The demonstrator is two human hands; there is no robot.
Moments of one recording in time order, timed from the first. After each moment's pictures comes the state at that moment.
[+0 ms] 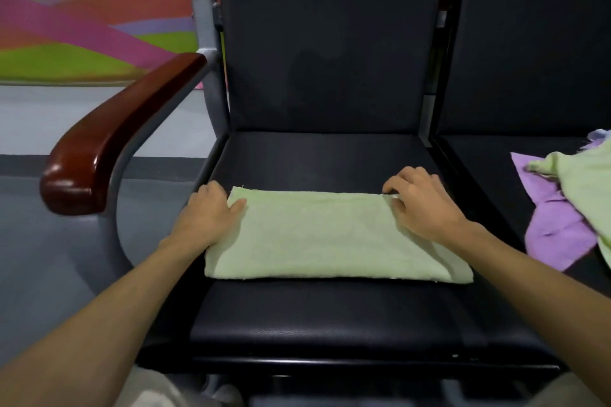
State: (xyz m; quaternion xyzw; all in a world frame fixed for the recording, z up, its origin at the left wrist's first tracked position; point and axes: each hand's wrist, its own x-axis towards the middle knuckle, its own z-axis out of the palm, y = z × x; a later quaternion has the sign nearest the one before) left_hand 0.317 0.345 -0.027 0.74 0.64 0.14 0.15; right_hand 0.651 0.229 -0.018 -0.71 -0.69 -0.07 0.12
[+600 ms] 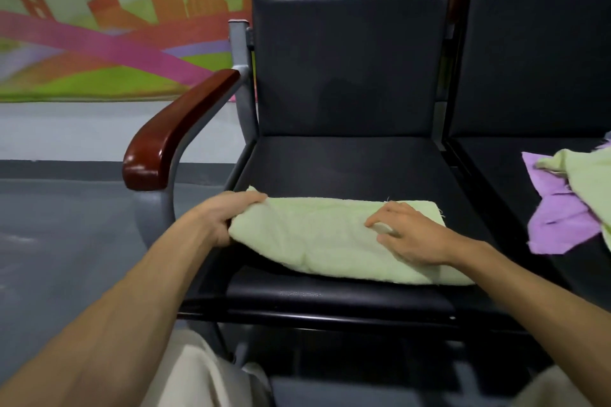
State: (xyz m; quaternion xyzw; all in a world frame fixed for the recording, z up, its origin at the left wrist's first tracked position) left_hand 0.307 0.267 0.032 0.42 0.60 0.25 0.63; right_hand 0.603 0.176 -0.019 -0.63 -0.75 0.16 0.11
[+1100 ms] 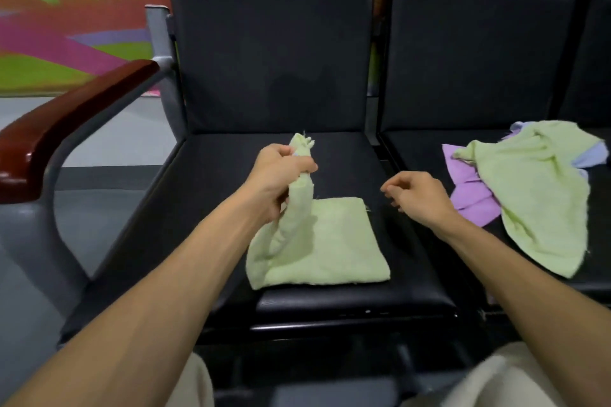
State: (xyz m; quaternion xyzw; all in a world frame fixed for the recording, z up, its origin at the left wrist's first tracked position) left_hand 0.479 0.221 0.065 0.55 0.48 0.34 0.60; right_hand 0.697 0.148 0.007 -0.79 -0.47 0.15 0.36
